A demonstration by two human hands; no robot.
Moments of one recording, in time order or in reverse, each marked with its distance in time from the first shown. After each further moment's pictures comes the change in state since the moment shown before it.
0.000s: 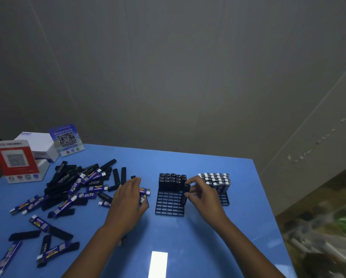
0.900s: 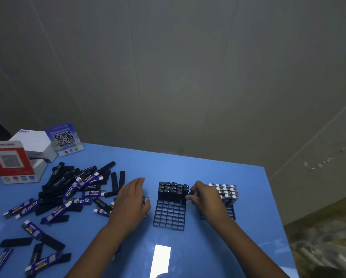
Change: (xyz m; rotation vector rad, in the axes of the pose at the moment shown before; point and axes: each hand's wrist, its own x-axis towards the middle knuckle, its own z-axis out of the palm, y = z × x) left_hand 0.047 0.011 0.012 -0.018 -0.024 -0.061; right_hand 0.079 0.043 0.000 -0.440 -0.127 0.046
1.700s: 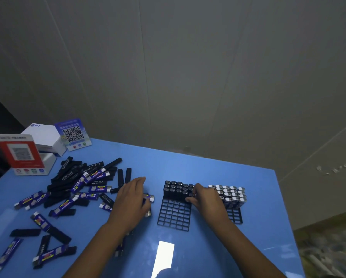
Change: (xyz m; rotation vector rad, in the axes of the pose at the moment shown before) left_hand -0.002 -0.013 -0.001 0.031 -0.020 -0.031; right_hand 0.003 -0.015 0.008 -0.241 -0.047 -0.030
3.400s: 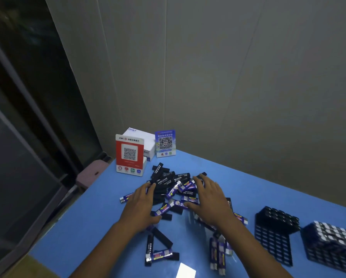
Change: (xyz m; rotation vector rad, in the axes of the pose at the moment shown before) left_hand -0.067 -0.281 -0.093 0.036 -0.118 -0.182; right_hand 0.039 -0.302 0.096 -0.223 -0.037 -0.349
